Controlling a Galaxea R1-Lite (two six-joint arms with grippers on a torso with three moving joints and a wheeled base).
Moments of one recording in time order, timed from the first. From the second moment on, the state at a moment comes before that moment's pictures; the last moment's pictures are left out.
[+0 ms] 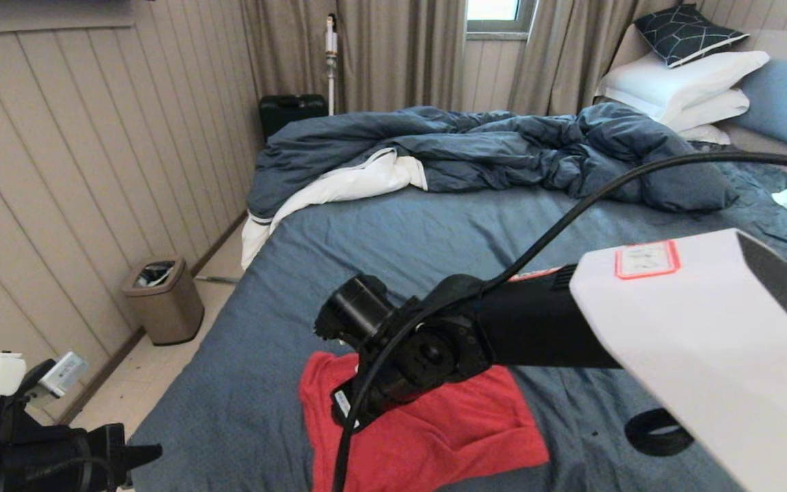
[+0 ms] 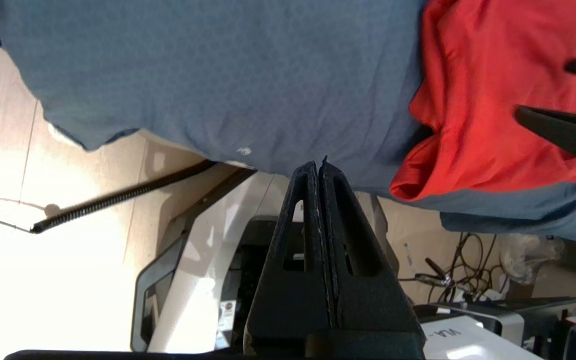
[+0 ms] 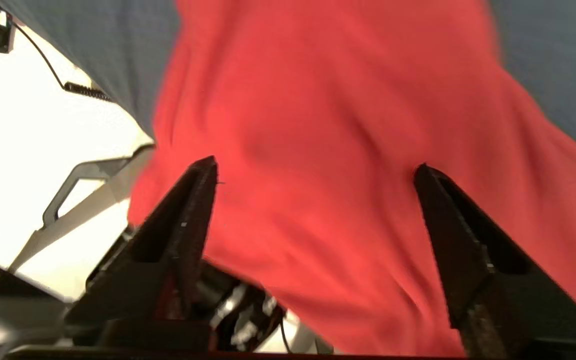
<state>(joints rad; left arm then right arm) -0.08 1.31 -0.34 -0.09 -0.29 -0.41 0.88 2.25 -1.71 0.47 -0.10 0.20</state>
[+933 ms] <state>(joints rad) -0.08 1.33 -0.33 -0.11 -0.29 -0.41 0.88 2.27 -1.71 0.46 -0.11 0.21</state>
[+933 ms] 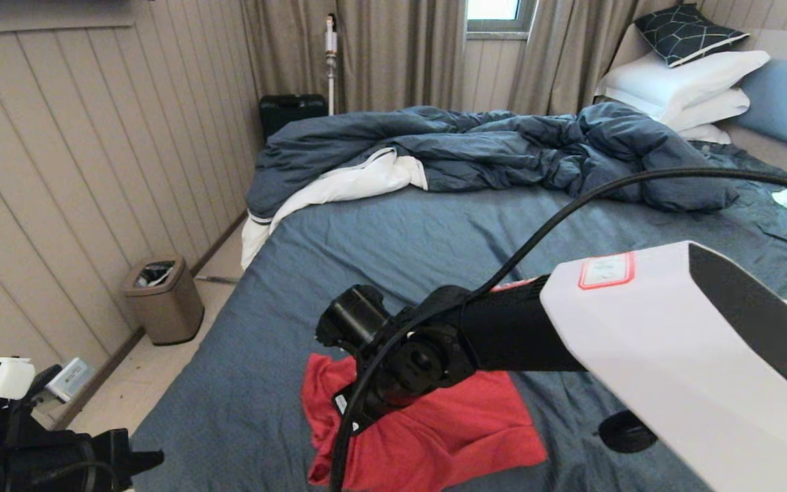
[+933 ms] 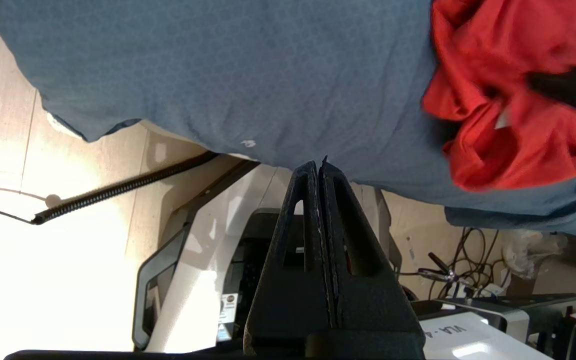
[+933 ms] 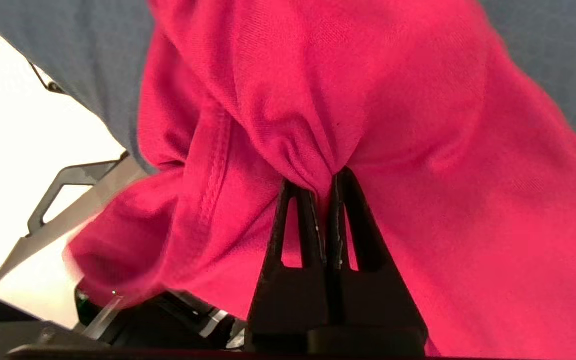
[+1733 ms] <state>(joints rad) -0.08 1.33 -0.28 -0.19 -0.29 -0.41 0.64 1.99 -1.53 0.46 -0.13 0.21</state>
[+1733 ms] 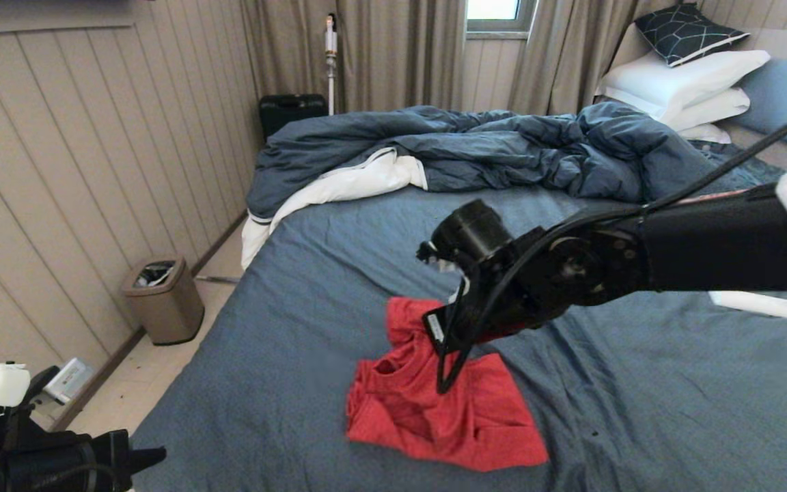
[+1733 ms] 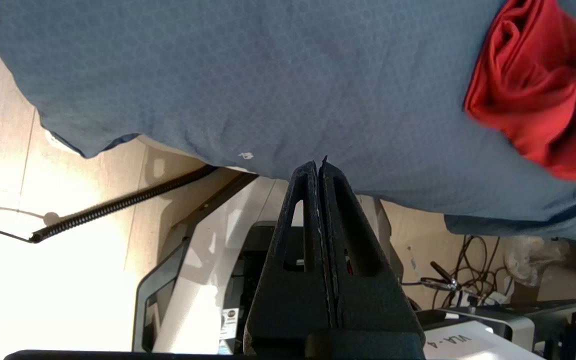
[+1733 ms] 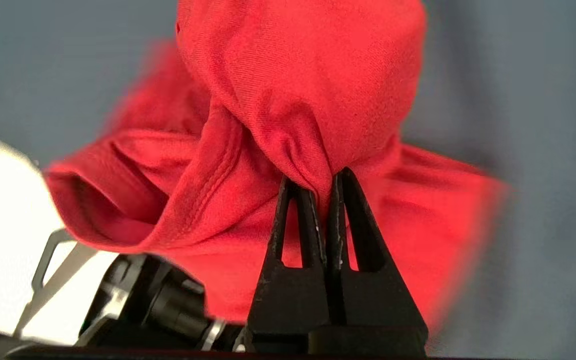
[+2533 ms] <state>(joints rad) -0.09 1.32 -0.28 -0.19 -0.29 -0.41 0.12 1.81 -1.22 0.31 -0.10 0.08</state>
